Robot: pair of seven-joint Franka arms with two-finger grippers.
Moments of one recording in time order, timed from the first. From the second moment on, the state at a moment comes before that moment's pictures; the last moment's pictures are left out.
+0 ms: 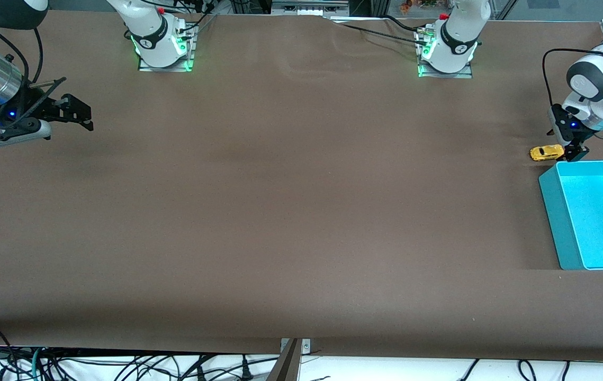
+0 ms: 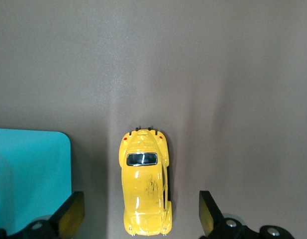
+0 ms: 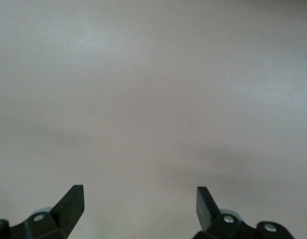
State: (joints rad) left arm 0.41 0.19 0.22 -2.52 -0.04 2.78 2.14; right arm -0.31 -0.08 0.35 -1.84 0.04 1.73 -0.20
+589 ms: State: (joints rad) left arm 0.42 0.20 0.22 -2.51 -0.04 2.79 2.14; right arm -0.31 -0.08 0.35 -1.84 0.04 1.73 -0.20
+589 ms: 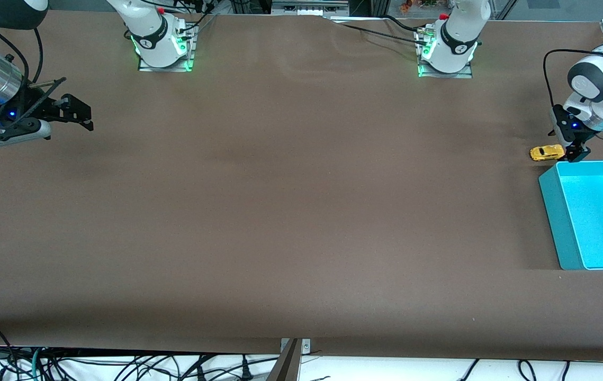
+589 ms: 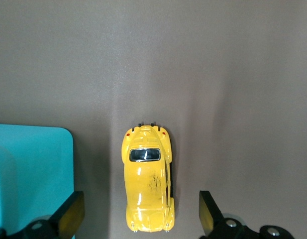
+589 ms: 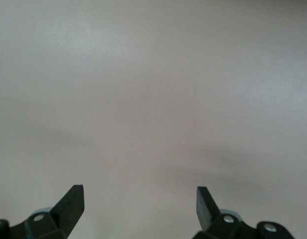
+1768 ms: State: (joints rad) left arm 0.42 0.20 0.22 -2.50 -0.04 2.81 2.14; right arm -0.31 -0.08 0.35 -1.84 0.04 1.73 -0.20
